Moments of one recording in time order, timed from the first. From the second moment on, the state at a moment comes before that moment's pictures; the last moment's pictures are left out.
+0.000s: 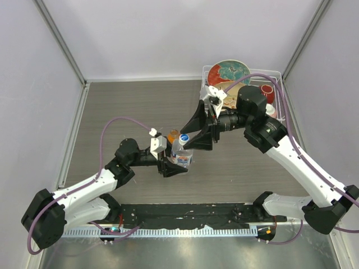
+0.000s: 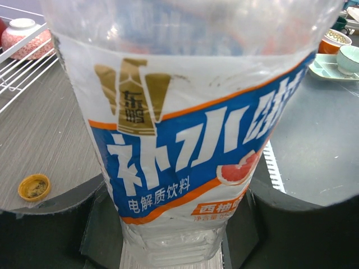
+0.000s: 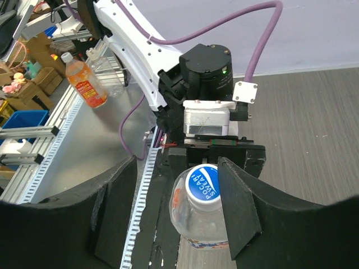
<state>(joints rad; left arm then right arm) -0.72 1.00 0.45 0.59 0.81 -0.16 0.66 1.17 1.32 -0.24 -1.04 0.12</state>
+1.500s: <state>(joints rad) -0.72 0.99 0.45 0.58 0.77 -0.19 0.63 1.17 1.24 -0.17 -0.96 0.11</state>
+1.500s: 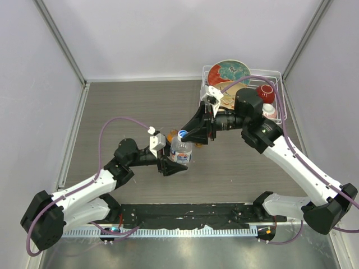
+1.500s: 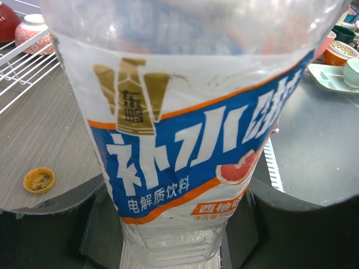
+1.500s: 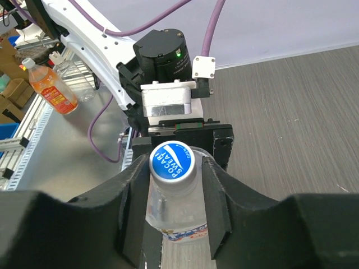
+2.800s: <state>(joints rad) -0.71 1.01 0.44 0.44 0.27 -0.08 1.14 1.33 1.31 -0.25 0.63 0.35</state>
